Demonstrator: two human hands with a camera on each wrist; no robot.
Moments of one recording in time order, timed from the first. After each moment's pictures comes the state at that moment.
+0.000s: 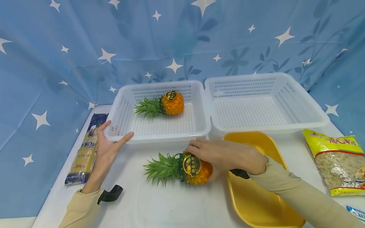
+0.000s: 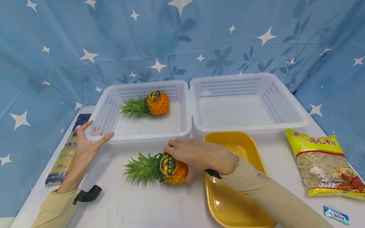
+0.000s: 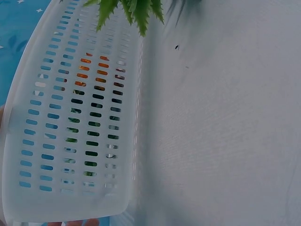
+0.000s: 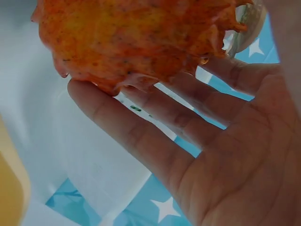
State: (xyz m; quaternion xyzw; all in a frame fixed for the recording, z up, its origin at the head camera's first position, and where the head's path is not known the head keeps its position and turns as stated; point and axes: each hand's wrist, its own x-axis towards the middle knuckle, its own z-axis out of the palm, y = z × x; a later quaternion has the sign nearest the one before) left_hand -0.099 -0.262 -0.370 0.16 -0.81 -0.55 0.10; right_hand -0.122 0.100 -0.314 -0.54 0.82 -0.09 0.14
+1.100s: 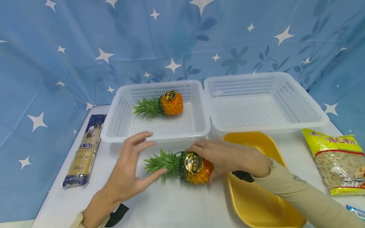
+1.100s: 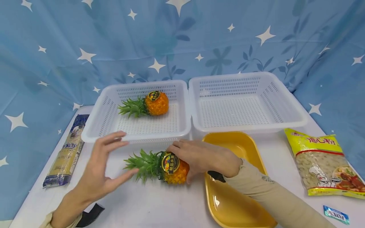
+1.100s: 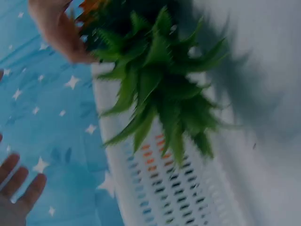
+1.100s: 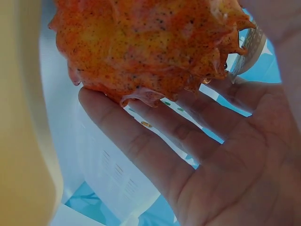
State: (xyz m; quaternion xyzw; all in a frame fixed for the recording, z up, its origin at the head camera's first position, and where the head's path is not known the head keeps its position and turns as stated) left_hand -0.050 -0.184 -0.335 -0.33 -0.84 -0.32 0.30; right_hand -0.120 0.108 -0.319 -0.49 0.85 -0.10 0.16
